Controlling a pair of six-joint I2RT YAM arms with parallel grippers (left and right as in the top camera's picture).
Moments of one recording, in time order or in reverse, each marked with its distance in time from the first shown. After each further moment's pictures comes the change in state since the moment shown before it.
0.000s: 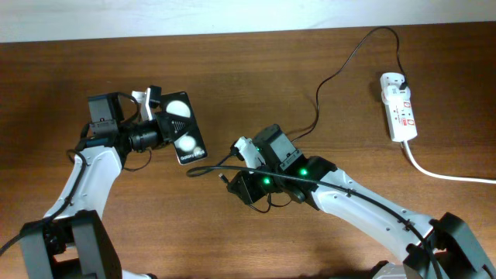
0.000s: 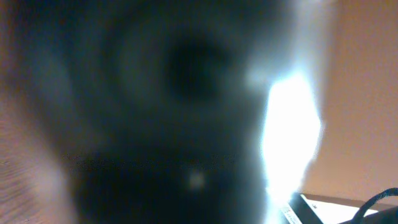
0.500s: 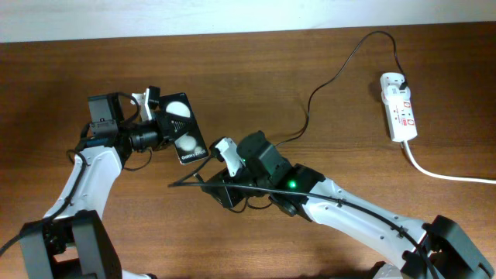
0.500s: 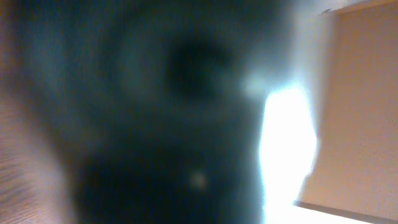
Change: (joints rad) left arm 0.000 0.000 0.000 -0.002 0.005 -0.096; right arm 0.113 0.002 -0.004 0.263 0.013 0.141
